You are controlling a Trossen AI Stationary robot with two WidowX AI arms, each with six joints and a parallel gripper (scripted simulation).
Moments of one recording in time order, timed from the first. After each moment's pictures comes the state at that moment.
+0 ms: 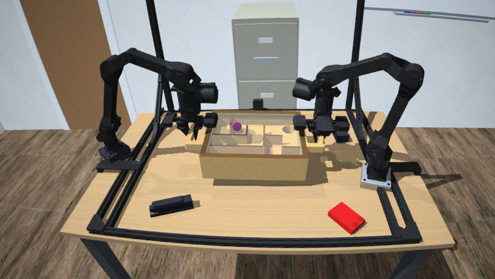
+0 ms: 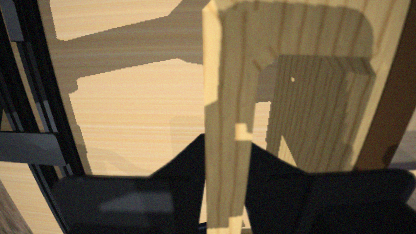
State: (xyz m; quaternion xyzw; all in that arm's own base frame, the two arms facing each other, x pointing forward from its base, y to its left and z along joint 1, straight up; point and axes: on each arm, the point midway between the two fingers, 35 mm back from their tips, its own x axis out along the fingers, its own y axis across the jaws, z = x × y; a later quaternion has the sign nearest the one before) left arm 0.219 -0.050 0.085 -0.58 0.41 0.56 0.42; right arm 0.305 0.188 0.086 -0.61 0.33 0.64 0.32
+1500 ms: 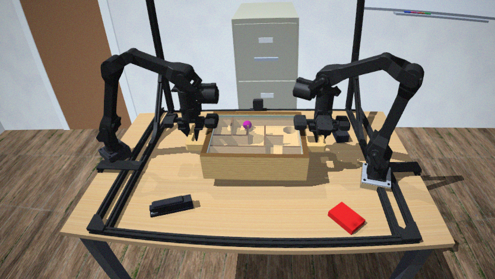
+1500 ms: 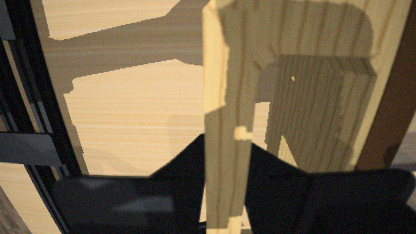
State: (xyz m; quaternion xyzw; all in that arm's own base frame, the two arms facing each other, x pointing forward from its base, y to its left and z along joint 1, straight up) left arm 0.216 -0.050 0.086 -0.58 0.41 0.56 0.42; right arm 0.307 0.190 0.082 -0.62 0.33 0.63 0.32
